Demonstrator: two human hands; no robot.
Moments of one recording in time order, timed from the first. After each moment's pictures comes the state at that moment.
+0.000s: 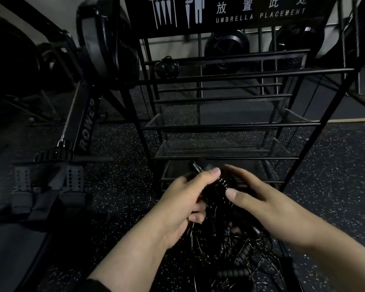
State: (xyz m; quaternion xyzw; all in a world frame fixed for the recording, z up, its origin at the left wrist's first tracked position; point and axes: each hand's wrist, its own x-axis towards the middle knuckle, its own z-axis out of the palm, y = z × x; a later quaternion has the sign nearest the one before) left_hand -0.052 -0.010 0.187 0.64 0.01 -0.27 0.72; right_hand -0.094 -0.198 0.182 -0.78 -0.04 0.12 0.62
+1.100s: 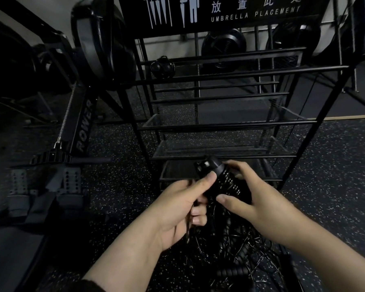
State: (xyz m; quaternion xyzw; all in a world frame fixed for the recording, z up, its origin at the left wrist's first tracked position) left_hand -0.048 -0.009 0.179 0.59 0.05 -0.33 0.73; right_hand -0.087 -0.200 0.167 -0.87 -0.07 0.03 0.48
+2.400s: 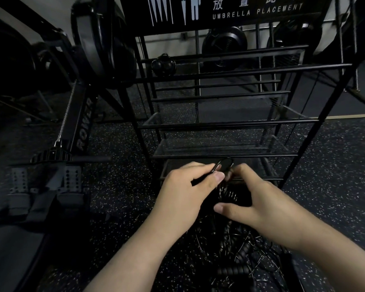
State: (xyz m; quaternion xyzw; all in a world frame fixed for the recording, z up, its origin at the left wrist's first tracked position) left_hand -0.047 -0.012 0.179 0.82 -0.16 -0.03 0.55; right_hand -0.095 -0.193 0.188 -0.90 -0.03 0.09 0.43
